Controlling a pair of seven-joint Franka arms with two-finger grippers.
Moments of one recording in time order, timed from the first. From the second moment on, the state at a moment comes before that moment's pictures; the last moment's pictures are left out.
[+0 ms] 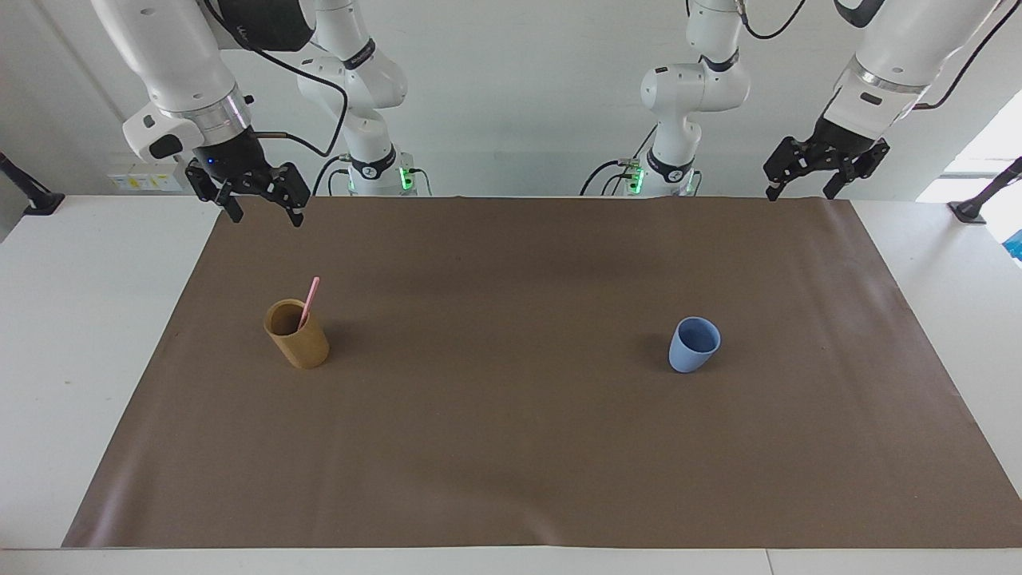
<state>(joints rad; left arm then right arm) -0.02 -0.08 -0.06 -1.58 -0.03 1.49 -0.08 -0.09 0.00 0.08 -1.58 0.01 1.58 0.11</state>
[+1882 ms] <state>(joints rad) 0.01 0.09 -0.06 -1.90 -0.07 2.13 -0.28 -0.08 0.00 0.08 -1.58 0.01 1.58 0.11</state>
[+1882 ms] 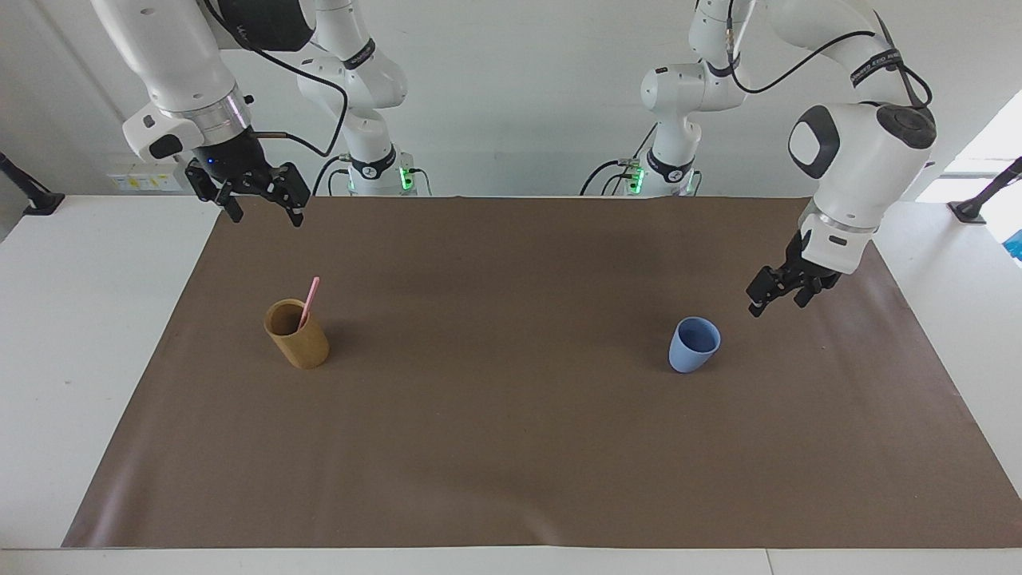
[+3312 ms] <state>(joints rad) -0.07 0.15 -0.07 -2.05 -0.07 2.26 -0.37 -0.09 0.00 0.08 -1.58 0.01 1.58 0.11</state>
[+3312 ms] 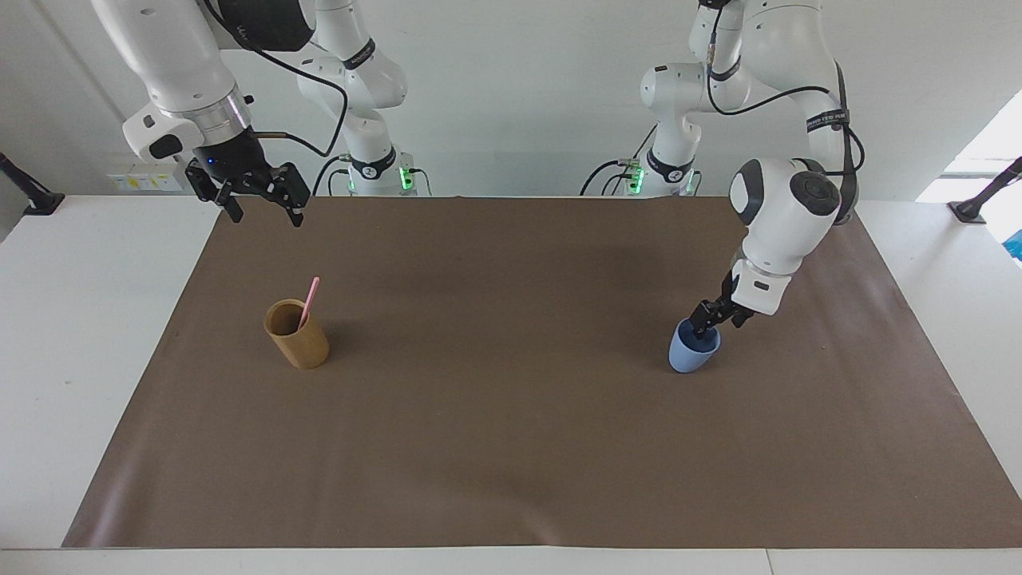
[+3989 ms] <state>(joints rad) -0.07 0.16 -0.07 -1.97 -0.07 2.30 -0.37 -0.08 0.00 0.08 -1.58 0.01 1.58 0.11</state>
